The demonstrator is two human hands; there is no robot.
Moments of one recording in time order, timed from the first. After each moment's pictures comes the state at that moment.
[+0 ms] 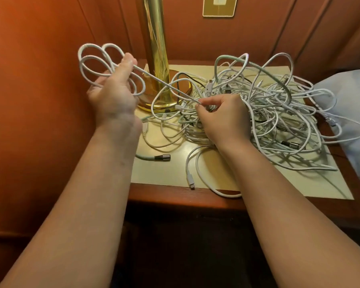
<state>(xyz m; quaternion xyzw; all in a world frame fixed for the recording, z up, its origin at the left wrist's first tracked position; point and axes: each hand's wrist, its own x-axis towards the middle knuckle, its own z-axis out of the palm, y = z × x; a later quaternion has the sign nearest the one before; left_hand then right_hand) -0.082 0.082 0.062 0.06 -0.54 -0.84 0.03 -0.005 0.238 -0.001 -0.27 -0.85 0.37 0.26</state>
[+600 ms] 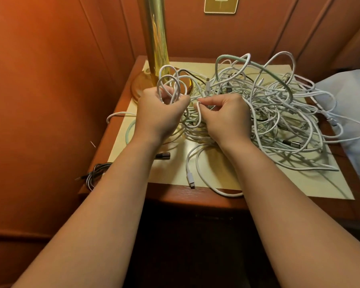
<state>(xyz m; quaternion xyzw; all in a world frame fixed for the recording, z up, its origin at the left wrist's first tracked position) -0.071 0.104 0.019 -0.19 -0.79 -0.58 -0.02 -0.007 0.239 -0.009 -0.26 -0.83 0.42 0.27</state>
